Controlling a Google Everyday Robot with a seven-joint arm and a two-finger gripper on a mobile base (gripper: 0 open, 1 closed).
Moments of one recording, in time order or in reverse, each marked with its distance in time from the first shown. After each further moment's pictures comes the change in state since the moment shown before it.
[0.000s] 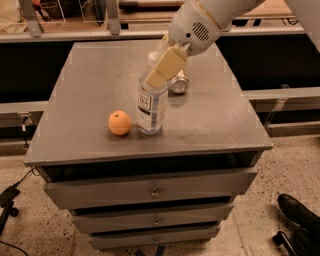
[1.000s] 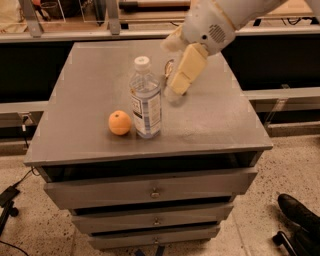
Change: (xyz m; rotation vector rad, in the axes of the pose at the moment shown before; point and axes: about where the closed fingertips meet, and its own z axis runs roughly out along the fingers) arm 0.012 0.004 -0.018 0.035 -0.041 -0.065
